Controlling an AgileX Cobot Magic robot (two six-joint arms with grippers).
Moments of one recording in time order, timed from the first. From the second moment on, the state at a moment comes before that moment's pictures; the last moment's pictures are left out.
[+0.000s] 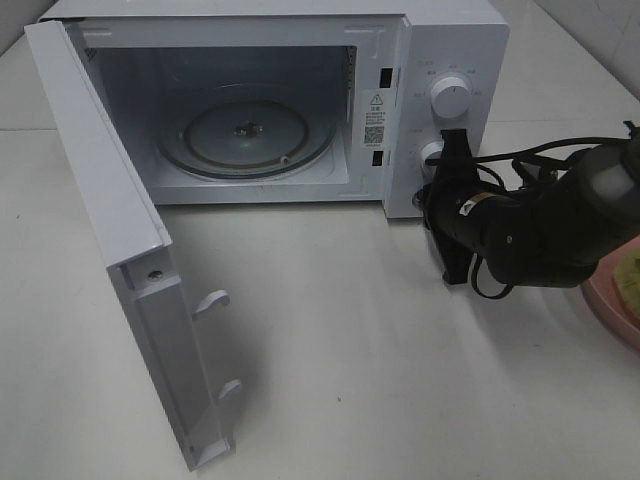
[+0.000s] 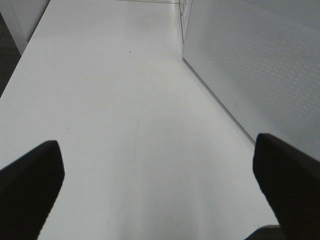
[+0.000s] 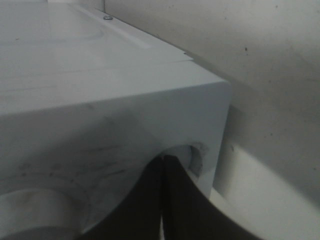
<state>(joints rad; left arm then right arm) -0.05 0.00 -0.52 0.00 1.08 -0.09 0.42 2.08 -0.81 0.37 -0.82 1.39</state>
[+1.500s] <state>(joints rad) -0.05 0.00 -0.52 0.00 1.08 -0.09 0.41 1.50 -0.63 0.28 0.07 0.31</state>
